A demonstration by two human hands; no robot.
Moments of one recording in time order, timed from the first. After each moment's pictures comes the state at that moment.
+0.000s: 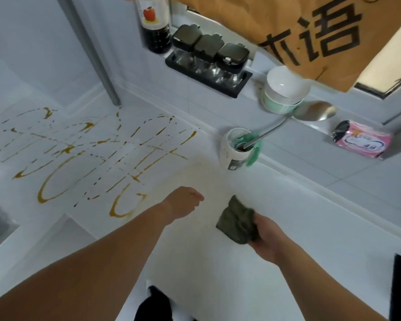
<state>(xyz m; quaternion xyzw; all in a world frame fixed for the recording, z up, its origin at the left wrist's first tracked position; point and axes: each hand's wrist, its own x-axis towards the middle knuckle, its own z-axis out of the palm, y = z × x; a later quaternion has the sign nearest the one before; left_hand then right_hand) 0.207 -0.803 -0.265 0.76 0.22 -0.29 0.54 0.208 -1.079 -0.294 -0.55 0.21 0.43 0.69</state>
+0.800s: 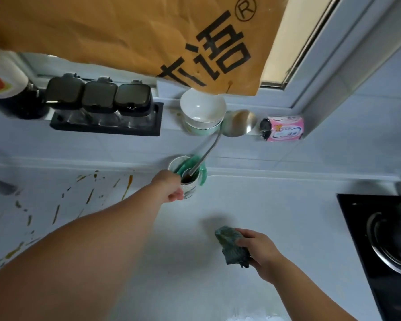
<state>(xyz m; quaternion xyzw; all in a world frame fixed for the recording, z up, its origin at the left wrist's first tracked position) 0.429 -0.858 -0.249 0.79 0.23 -0.35 0.45 0.209 -1.075 -0.275 -0.61 0.42 0.24 0.63</state>
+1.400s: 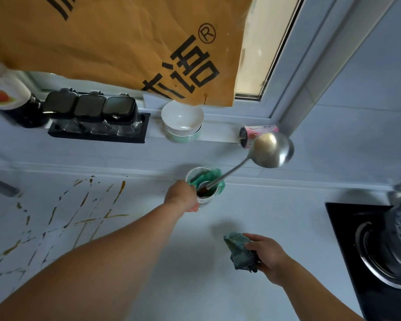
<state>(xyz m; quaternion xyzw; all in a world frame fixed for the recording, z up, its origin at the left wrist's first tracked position) 0.378 -0.940 -0.239 0.83 0.15 -0.30 0.45 0.190 -1.154 -0.266 -0.59 0.45 0.23 0.63</state>
